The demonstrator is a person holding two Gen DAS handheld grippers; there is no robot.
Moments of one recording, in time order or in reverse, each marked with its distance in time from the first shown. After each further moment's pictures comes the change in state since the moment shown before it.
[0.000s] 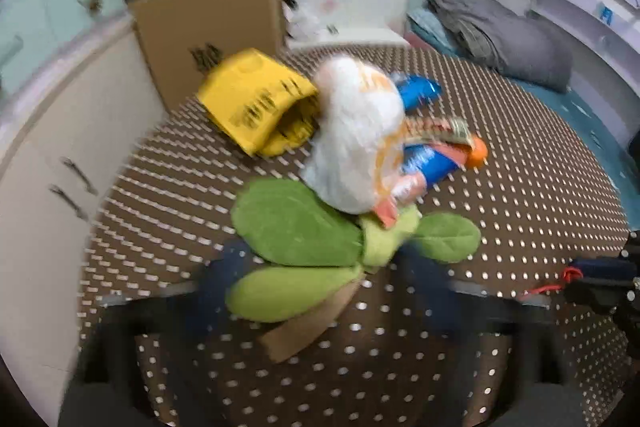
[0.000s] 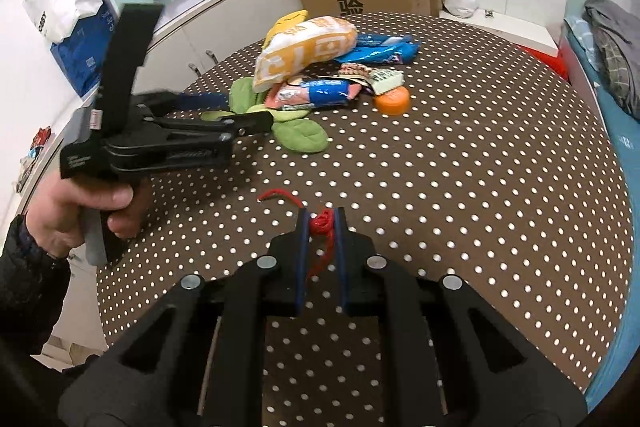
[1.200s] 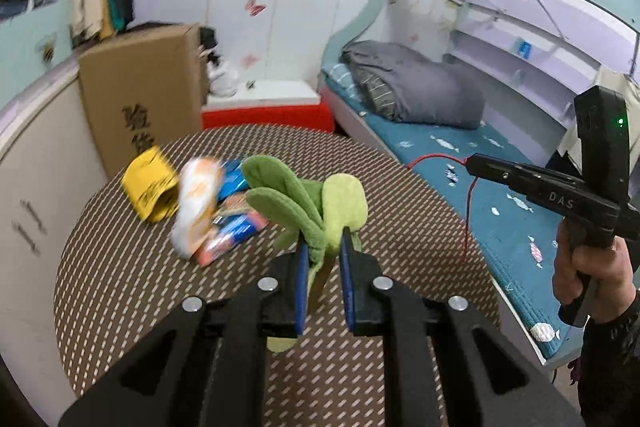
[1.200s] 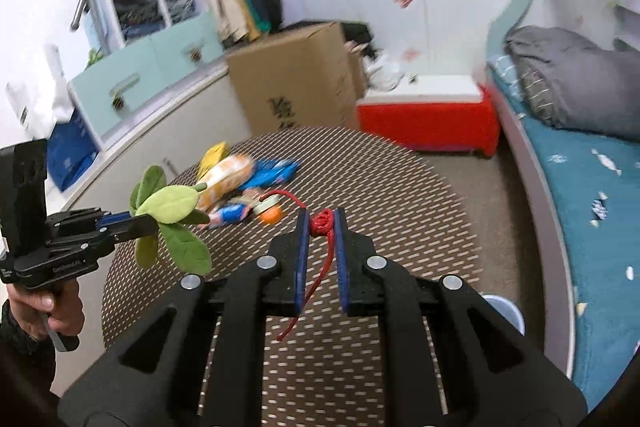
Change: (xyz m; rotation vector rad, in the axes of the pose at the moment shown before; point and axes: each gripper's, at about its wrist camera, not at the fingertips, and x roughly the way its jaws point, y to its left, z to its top) left arm -0.131 -0.089 0.016 0.040 -0.200 -0.265; right arm -0.146 -0.087 0.014 0.139 -0.326 -0.153
